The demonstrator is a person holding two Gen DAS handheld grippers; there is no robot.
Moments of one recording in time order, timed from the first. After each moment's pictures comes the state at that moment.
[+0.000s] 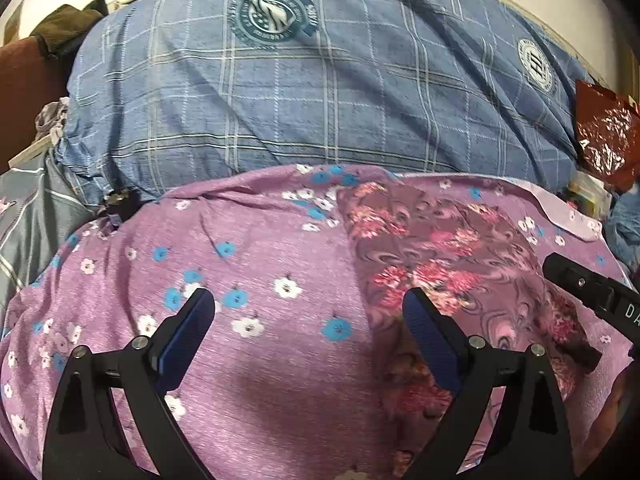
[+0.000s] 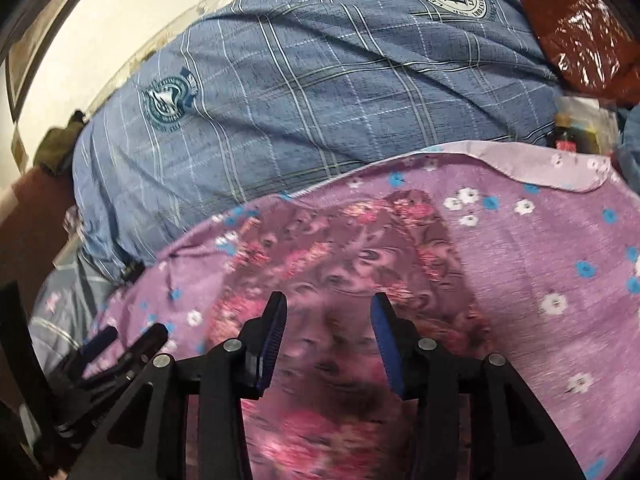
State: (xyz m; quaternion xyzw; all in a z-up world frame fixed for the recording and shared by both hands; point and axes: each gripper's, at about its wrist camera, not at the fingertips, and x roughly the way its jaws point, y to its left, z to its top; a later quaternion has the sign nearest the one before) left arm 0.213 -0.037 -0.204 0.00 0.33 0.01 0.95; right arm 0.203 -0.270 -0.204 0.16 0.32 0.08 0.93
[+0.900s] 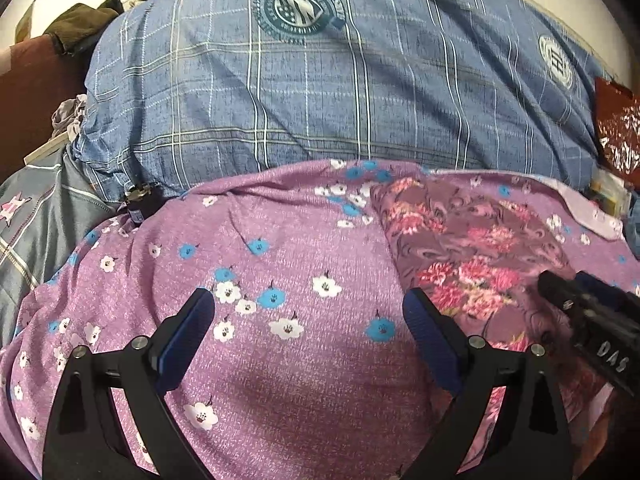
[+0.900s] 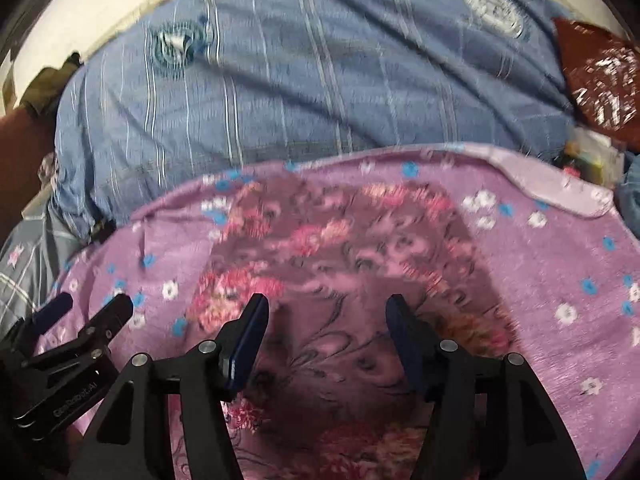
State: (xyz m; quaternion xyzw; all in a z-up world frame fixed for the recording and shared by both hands) left arm 0.217 -0.017 -0.215 0.00 0.32 0.04 0.95; right arm 0.214 -0.224 -0.217 0.06 0.34 0.04 0.94
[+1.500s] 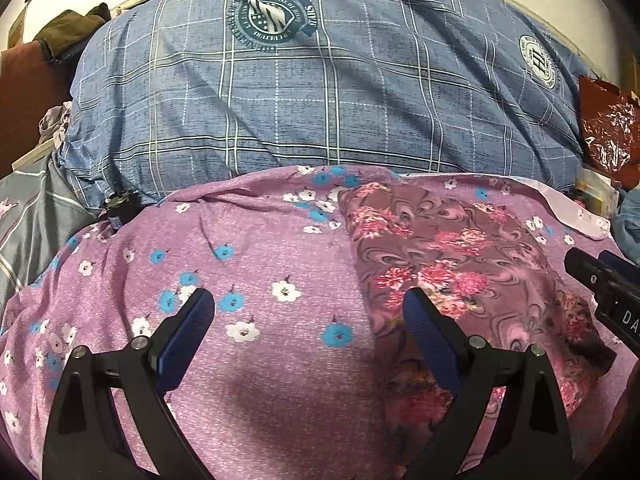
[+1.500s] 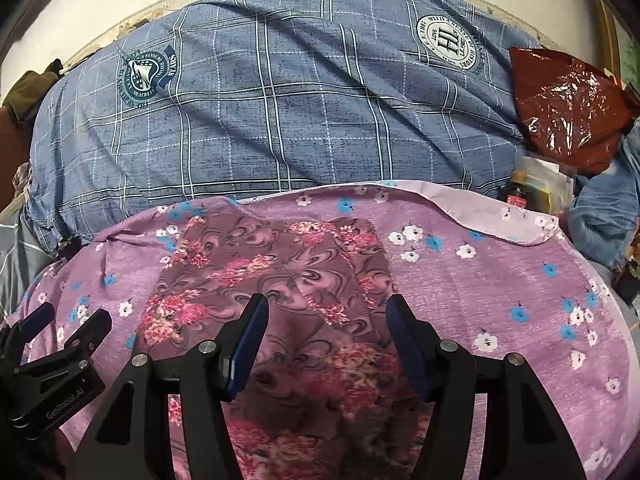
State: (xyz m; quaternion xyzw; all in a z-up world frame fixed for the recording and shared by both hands) left arm 0.217 -0.045 -0.219 0.00 0.31 0.02 0.95; right arm 0.204 -0.263 -0.201 0.02 0.31 -0.03 0.95
